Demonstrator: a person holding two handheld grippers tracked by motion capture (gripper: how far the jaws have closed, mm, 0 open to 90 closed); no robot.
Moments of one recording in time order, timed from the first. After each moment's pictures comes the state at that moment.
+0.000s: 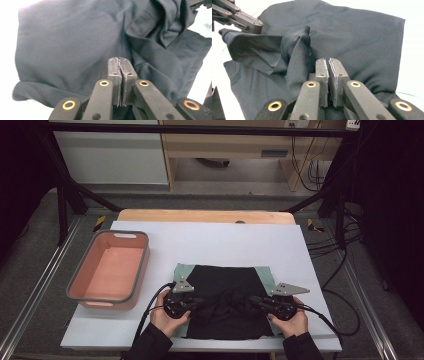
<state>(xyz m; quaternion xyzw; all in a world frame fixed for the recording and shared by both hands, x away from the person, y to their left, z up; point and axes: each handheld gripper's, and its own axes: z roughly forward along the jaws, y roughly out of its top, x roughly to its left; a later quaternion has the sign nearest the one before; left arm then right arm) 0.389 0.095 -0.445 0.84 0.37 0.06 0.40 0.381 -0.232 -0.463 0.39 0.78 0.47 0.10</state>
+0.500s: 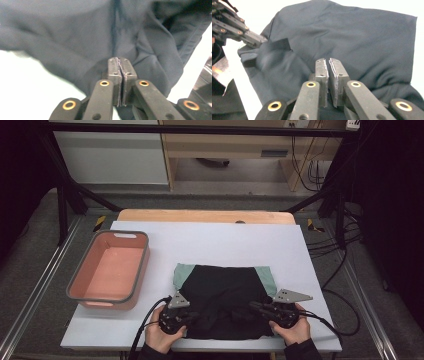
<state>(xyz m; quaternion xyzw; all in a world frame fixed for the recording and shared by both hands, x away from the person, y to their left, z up) 0.355 0.112 -0.465 0.84 0.37 0.06 0.39 0.360 -0.232 -0.461 0.38 0.78 0.49 0.09</state>
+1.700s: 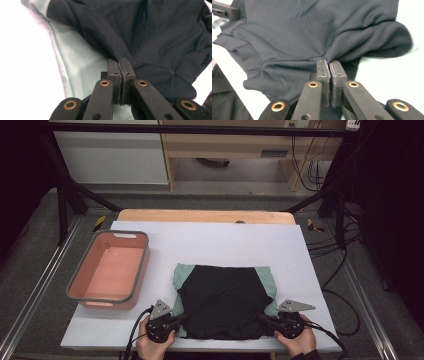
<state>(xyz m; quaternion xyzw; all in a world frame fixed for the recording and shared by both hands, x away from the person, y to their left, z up) 0.337 0.141 -0.485 0.78 0.44 0.09 0.44 0.340 -0.248 -0.476 0.44 0.78 0.42 0.09</state>
